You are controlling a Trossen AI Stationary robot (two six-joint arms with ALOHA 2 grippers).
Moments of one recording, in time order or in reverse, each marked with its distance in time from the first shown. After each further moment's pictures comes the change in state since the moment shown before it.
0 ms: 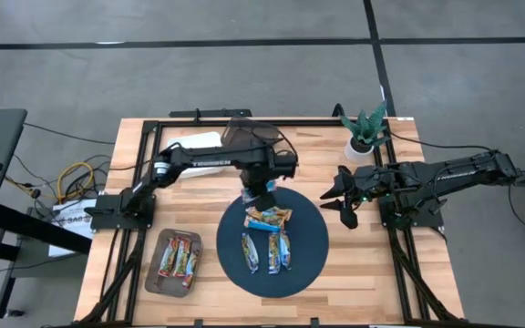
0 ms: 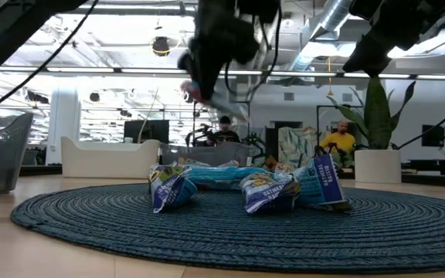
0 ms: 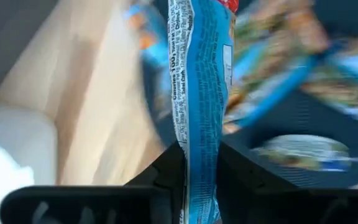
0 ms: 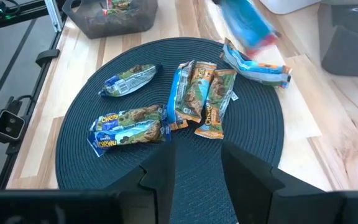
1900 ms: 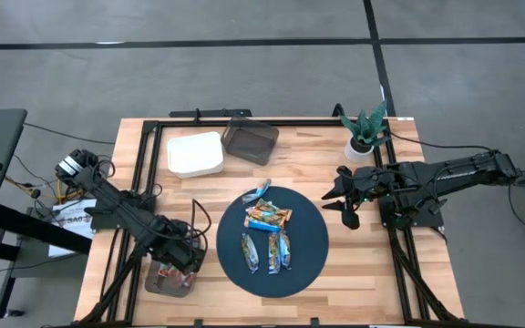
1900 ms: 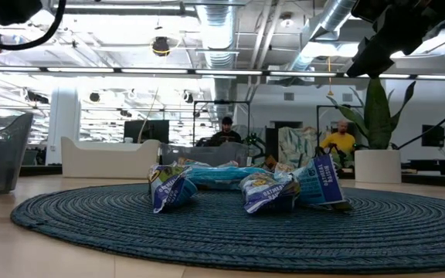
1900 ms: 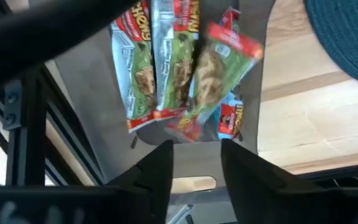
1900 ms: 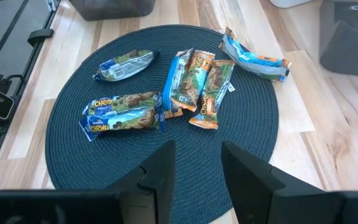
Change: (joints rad) left arm -0.691 -0.764 -1.095 0.402 0.183 -1.569; right arm 0.000 0.000 0.000 -0.041 0.000 -0.061
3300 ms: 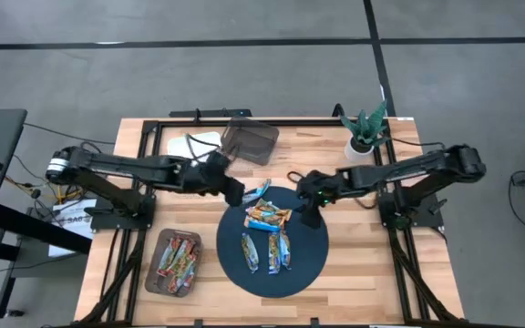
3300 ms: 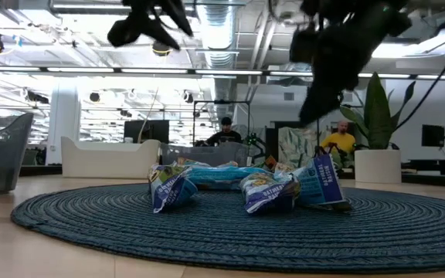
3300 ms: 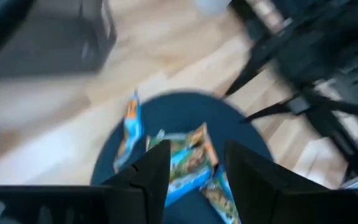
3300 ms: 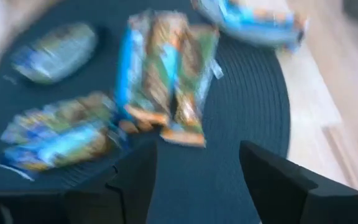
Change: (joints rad) left arm 0.554 -0.146 0.046 0.557 -0.529 0.995; right arm -0.079 0.569 0.185 0.117 -0.007 0.071
